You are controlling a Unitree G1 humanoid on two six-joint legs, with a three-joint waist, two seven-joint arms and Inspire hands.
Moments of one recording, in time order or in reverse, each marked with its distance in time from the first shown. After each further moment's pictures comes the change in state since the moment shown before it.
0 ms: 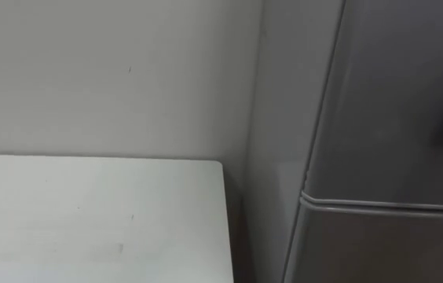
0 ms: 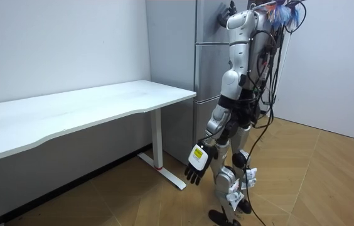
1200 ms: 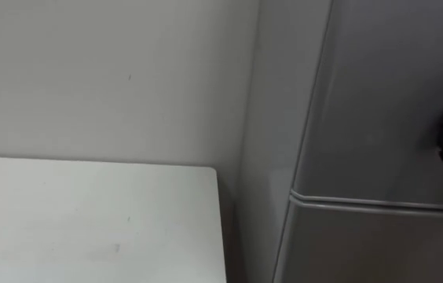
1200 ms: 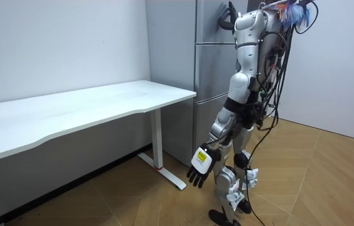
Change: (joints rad) left arm 0.050 0.025 0.048 -0.067 0.012 0.021 -0.026; right arm -0.009 -0.077 -0.020 0.188 -0.013 -0.038 0.087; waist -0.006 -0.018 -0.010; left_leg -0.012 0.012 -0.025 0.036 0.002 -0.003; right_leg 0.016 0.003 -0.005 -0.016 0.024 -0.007
